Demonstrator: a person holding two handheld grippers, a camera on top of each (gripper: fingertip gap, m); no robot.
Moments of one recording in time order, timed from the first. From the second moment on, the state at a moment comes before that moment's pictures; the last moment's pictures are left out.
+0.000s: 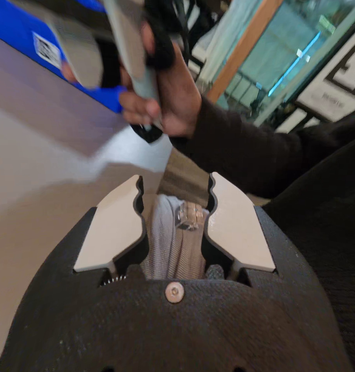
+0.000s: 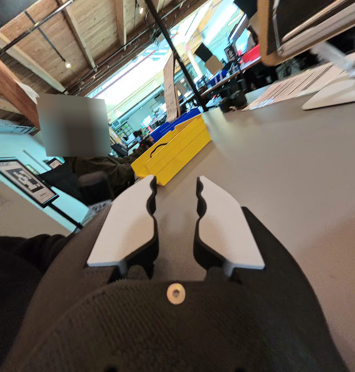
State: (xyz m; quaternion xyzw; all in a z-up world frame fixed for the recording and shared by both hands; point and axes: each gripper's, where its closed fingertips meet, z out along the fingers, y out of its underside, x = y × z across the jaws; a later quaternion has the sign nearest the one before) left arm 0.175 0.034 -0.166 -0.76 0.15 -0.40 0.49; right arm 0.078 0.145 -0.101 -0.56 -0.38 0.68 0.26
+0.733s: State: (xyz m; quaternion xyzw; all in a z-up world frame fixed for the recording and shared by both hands) left arm 0.303 -0.043 -0.305 -0.91 0.28 -0.18 0.25; right arm 0.105 0.123 -0.080 -0.53 -0.31 0.75 0.26
